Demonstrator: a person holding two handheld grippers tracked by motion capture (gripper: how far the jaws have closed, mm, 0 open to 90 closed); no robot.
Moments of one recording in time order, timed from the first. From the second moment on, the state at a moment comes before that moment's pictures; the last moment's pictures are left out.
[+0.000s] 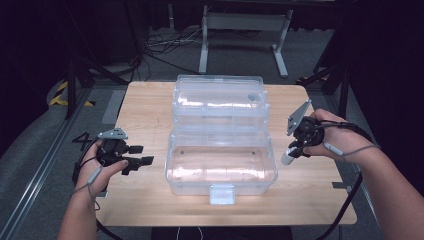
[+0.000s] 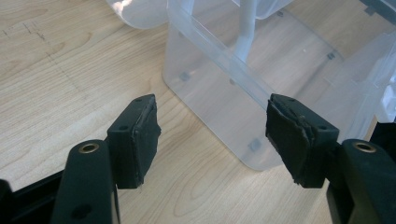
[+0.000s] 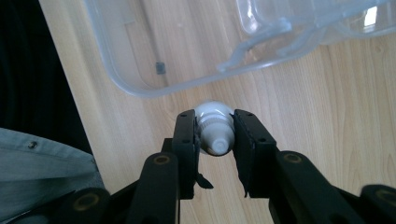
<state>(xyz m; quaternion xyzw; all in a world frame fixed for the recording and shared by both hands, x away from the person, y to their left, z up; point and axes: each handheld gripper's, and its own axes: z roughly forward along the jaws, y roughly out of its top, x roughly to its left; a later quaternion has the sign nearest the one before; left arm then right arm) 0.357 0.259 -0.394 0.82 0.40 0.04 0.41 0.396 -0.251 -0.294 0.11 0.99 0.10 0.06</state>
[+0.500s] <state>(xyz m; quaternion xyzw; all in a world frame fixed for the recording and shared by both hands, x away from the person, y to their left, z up) 0.358 0.259 -0.396 0.82 0.40 0.04 0.41 0.378 -0.222 -0.273 0.07 0.99 0.10 0.05</state>
